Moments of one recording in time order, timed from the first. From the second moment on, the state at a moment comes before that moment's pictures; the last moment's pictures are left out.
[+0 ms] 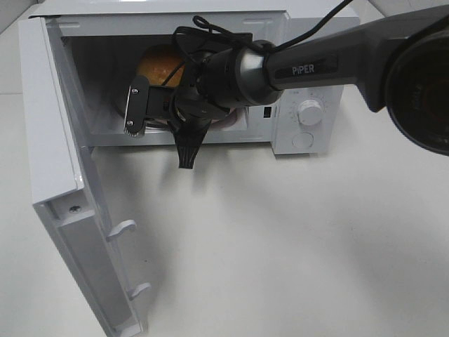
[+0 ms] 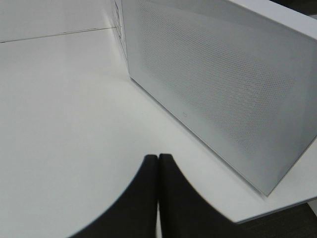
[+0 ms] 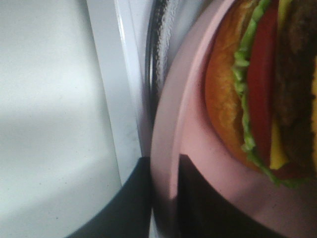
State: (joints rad) left arm -0.29 0.00 -0.51 -0.03 1.05 0.01; right arm 0.74 2.36 -1.73 -0.81 0.38 -0.20
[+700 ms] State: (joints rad) left arm -0.29 0.00 -0.51 -0.03 1.05 0.01; right arm 0.74 2.18 -1.60 -0.51 0.44 -0.67
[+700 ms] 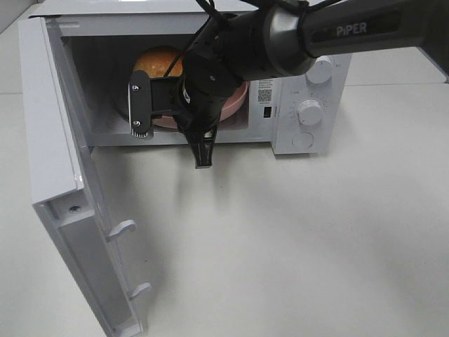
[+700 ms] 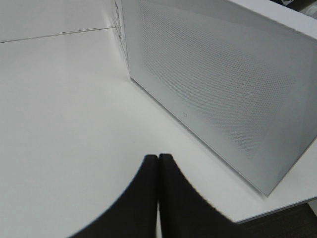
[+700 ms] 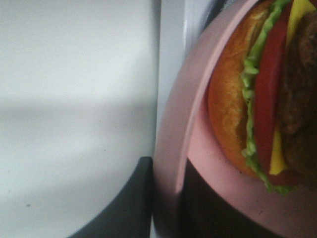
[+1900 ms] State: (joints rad) left arm -0.29 0.00 -0.51 -0.03 1.05 0.01; right arm 0.75 1.61 -0.90 -0.52 0.32 -0.85
